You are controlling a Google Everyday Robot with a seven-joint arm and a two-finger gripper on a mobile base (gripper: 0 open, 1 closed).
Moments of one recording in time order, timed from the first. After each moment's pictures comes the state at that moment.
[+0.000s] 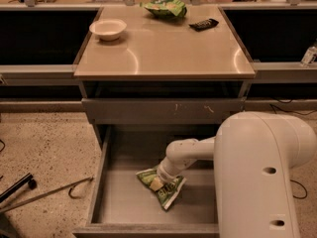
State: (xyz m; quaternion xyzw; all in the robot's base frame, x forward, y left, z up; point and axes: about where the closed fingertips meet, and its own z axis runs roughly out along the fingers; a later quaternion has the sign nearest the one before) arm 0.549 -0.001 0.353 -0.46 0.86 0.17 0.10
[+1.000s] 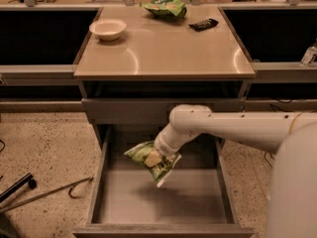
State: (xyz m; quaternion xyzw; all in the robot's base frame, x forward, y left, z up) arm 0.568 0.016 0.534 -0.51 0.83 0.19 0.16
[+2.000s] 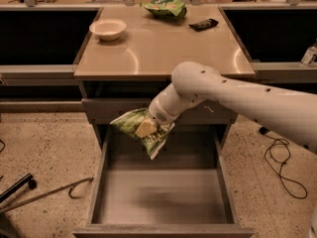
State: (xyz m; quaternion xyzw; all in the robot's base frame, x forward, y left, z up) arm 0.589 0.040 0.687 -0.55 0.78 0.20 0.23
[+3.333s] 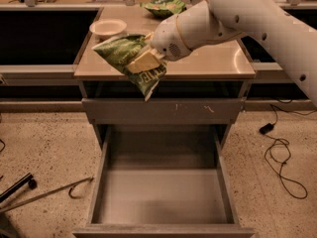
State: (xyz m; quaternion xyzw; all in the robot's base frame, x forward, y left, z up) arm 0.612 0.047 0.927 -0.60 0.64 0.25 0.41
